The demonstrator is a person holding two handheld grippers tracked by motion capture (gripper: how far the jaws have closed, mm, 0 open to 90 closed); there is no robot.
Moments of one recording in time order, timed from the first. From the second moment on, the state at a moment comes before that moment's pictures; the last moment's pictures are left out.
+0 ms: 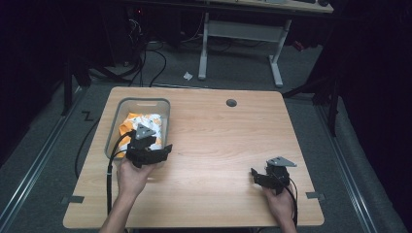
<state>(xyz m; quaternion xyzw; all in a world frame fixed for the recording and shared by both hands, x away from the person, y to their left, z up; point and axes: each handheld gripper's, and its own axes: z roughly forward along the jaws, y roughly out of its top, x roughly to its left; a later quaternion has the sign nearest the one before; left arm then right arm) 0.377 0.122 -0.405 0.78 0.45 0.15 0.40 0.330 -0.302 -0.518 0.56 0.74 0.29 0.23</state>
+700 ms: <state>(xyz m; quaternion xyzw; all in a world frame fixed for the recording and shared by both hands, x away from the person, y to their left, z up) 0.369 0.102 -0.412 0.79 0.43 0.13 0.41 0.330 -0.302 -0.518 0.56 0.74 0.29 0.23</state>
